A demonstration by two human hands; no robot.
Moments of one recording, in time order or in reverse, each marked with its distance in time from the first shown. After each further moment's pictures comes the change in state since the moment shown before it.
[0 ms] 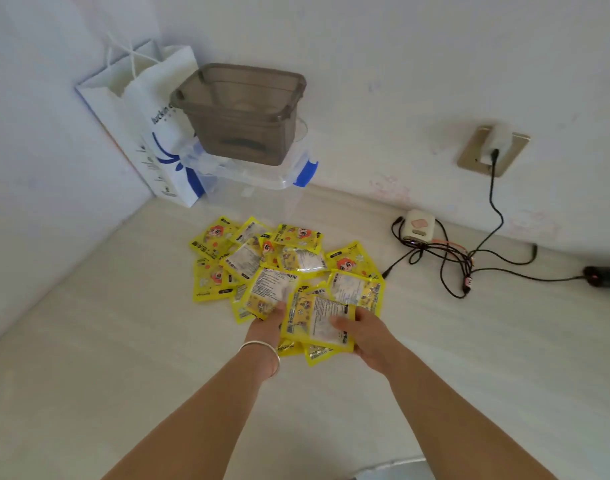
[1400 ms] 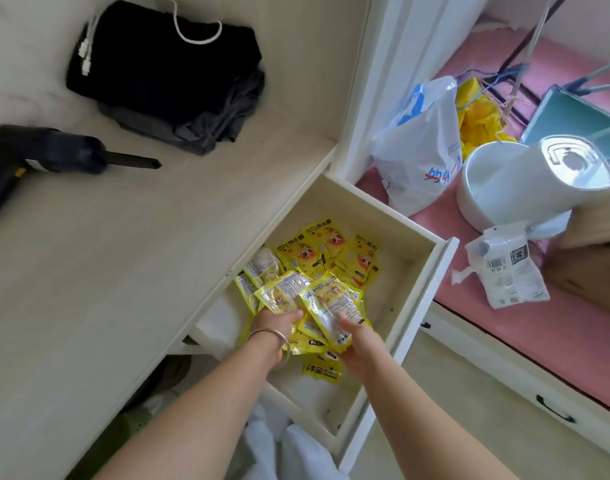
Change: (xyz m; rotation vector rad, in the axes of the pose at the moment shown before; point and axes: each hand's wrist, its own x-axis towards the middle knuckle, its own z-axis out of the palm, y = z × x) left_hand -0.341 -0.393 0.456 1.302 -0.845 0.113; right_hand -0.341 0.375 -0.430 1.498 1.036 0.024
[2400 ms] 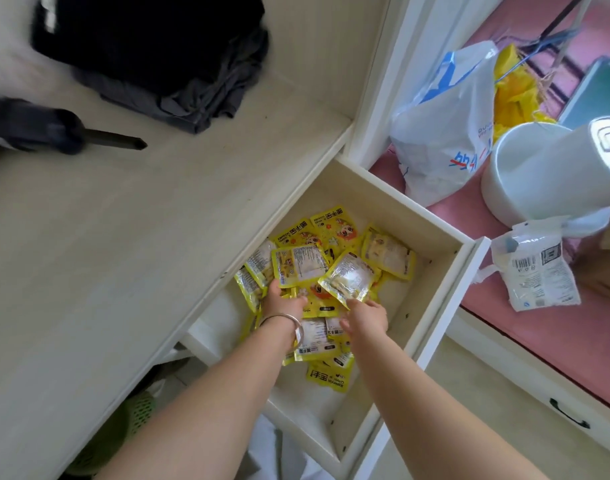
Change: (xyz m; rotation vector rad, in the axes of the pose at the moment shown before) left_hand 0.061 0.010 0.026 -0.050 0.014 0.088; right_hand 0.025 -0.036 0.037 -0.207 0.394 -0.069
